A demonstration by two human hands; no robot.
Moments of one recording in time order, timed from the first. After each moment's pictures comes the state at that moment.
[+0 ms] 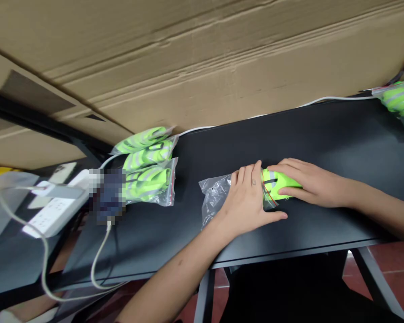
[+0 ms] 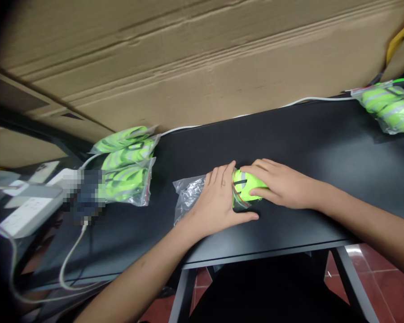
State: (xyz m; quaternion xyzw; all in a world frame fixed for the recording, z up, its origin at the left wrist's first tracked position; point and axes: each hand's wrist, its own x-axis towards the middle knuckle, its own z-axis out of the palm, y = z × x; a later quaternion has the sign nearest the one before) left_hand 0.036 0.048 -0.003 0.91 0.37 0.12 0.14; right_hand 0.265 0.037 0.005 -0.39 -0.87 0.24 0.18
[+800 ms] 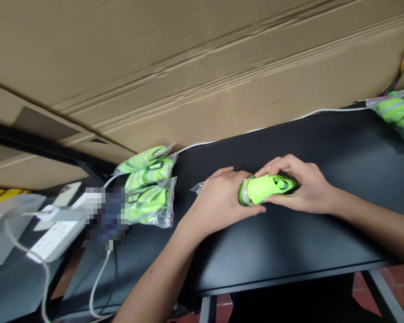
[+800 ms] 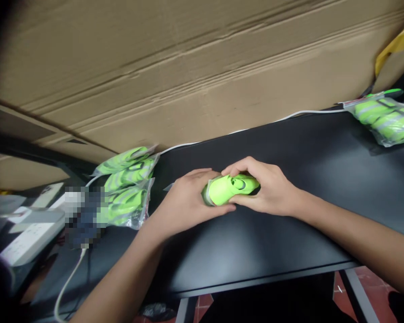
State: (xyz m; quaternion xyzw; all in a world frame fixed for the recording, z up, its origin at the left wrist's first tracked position) left_hand 0.018 0.105 0.058 0.92 0.34 0.10 0.19; right_hand 0.240 0.060 0.013 -0.37 -0.76 0.26 0.47
